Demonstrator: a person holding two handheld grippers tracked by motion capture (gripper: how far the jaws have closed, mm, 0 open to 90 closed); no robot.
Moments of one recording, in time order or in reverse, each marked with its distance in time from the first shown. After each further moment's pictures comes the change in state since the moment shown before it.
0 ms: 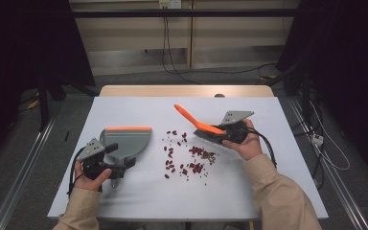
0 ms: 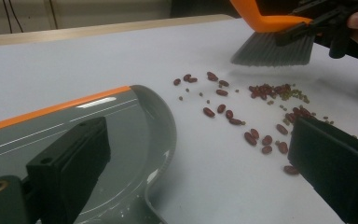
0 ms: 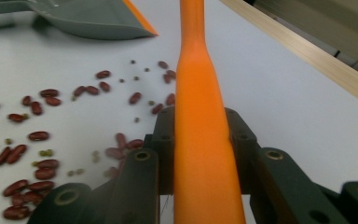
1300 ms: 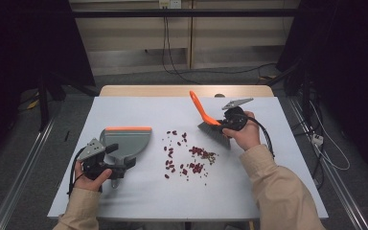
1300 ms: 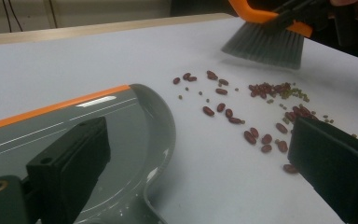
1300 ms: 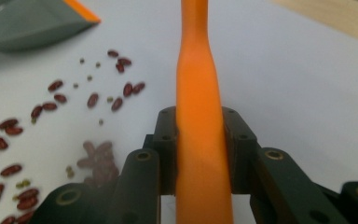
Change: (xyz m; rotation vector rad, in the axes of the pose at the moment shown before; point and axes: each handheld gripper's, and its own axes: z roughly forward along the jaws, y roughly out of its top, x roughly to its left) left arm -0.001 0.000 0.000 0.001 0.000 -0.003; right arm -0.020 0.022 0.003 0.145 -0.089 0.265
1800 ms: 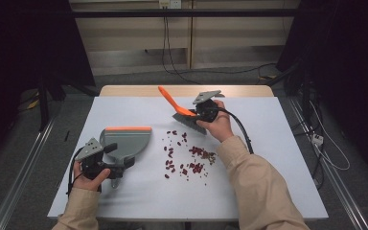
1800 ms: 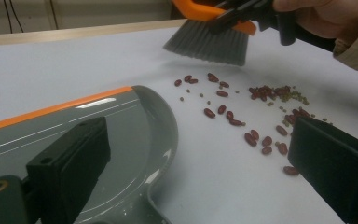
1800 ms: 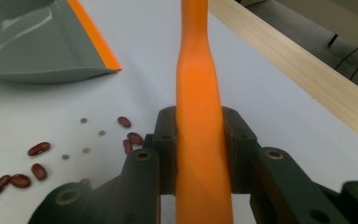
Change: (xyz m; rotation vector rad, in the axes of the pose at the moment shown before) left arm 0.003 0.000 -0.003 -0.010 -0.002 -0.008; right arm 0.024 0.050 0.078 -0.060 0.053 -0.274
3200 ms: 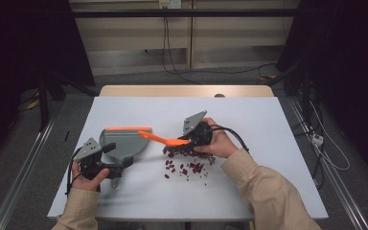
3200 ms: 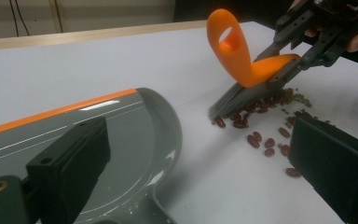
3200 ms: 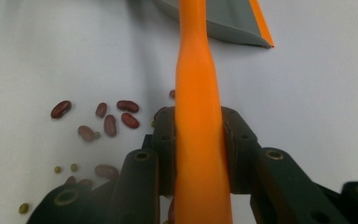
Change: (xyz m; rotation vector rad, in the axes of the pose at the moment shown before) left arm 0.000 0.001 -0.003 -0.010 0.012 0.003; right arm 0.073 -0.007 -0.023 0.109 0.301 -0.312
